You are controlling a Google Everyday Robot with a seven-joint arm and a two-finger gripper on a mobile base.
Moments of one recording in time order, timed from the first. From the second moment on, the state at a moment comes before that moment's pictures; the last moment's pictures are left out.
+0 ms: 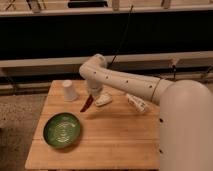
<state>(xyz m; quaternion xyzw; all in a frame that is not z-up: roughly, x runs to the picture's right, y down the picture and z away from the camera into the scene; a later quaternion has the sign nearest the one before) -0.069 0.050 0.824 -0.24 -0.15 -0.36 0.89</state>
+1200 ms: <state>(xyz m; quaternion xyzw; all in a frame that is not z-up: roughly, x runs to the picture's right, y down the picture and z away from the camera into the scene) -0.188 0.101 0.794 -0.23 -0.28 -0.46 0.81</state>
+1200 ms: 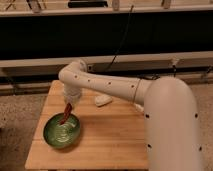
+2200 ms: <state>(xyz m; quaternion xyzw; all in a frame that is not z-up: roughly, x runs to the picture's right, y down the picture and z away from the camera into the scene) -0.211 0.123 0.791 -0.22 -0.30 -0.48 0.80</state>
